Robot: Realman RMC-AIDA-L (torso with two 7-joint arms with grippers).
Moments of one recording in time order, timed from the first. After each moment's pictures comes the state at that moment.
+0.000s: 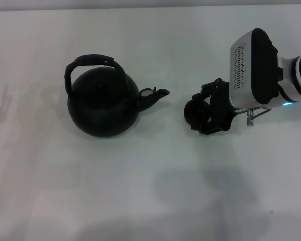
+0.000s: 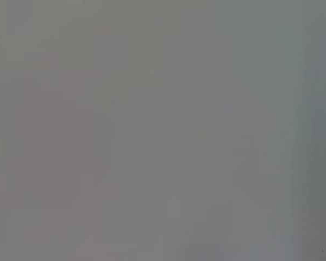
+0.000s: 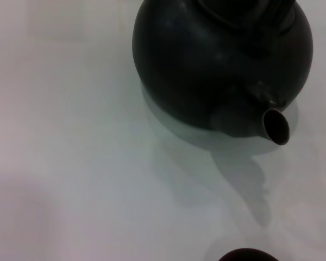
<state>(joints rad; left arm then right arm) -0.23 -2.08 0.64 -0.03 0.79 1.57 -0.28 0.51 2.01 1.49 1.00 -2.16 1.05 -1.48</state>
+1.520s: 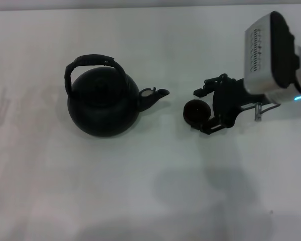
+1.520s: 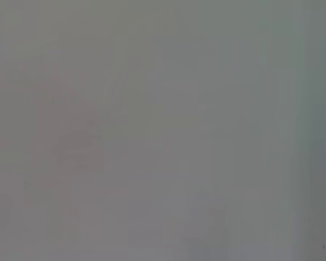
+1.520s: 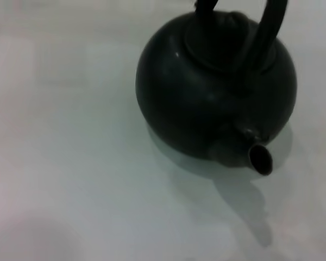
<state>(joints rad) -0.21 -2.08 0.65 -0.03 0.79 1.58 -0.28 0.48 2.01 1.60 1.09 -2.13 1.20 -1.44</state>
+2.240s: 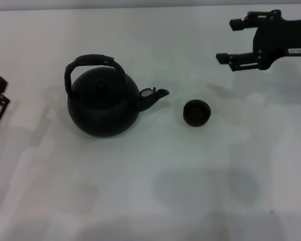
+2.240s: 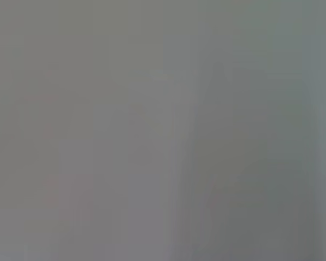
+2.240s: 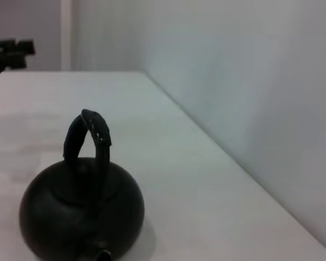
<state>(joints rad) -0.18 -2.08 0.91 -0.09 0.79 1.74 -0.32 0.38 2.00 1.96 1.19 -1.90 1.30 -1.56</state>
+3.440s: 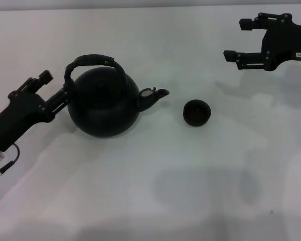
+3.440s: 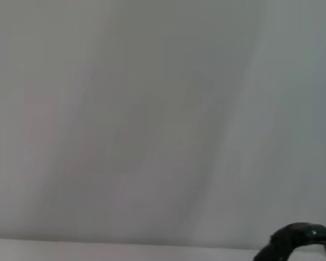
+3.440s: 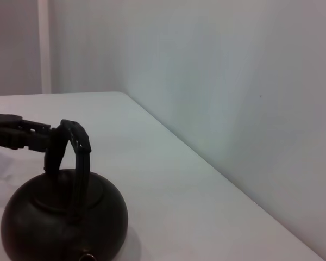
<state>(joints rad) -0.26 -2.07 1.18 0.19 0.92 1.37 -0.84 0.35 2.00 2.01 1.07 -1.79 1.27 -1.68</state>
